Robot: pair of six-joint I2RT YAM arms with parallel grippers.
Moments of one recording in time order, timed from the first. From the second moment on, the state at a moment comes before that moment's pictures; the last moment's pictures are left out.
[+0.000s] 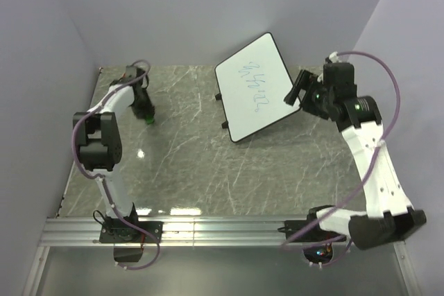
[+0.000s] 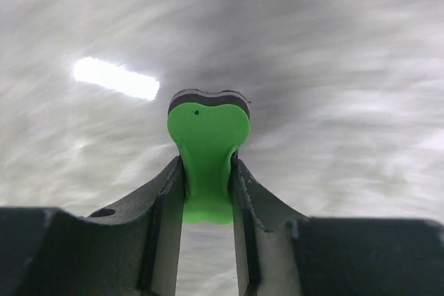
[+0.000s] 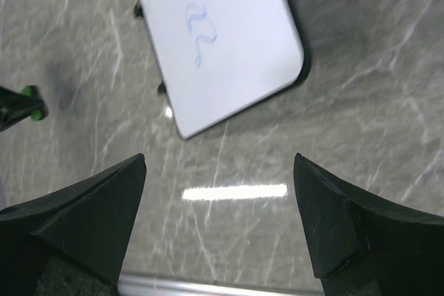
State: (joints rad) left arm 0.02 1.92 1.42 -0.66 -0.05 -0.41; right arm 0.19 1.18 1.45 -0.95 -0.02 0.51
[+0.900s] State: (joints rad) left arm -0.50 2.03 1.87 -0.68 0.32 -0.51; right arm -0.04 1.86 1.72 -0.72 -0.42 0.53
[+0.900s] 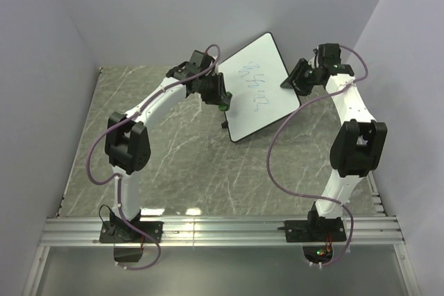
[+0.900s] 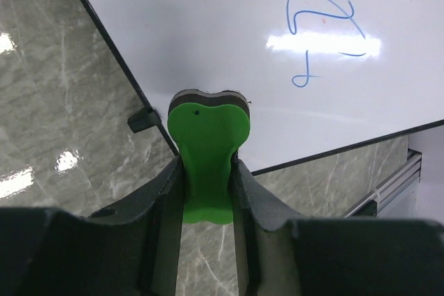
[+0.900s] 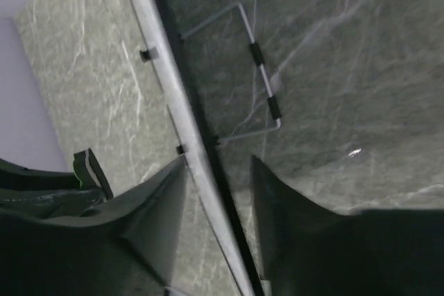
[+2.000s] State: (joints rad) left arm -0.72 2.17 1.95 -0.47 0.30 -0.73; right arm -0.03 1.58 1.26 -0.44 -0.57 0.57
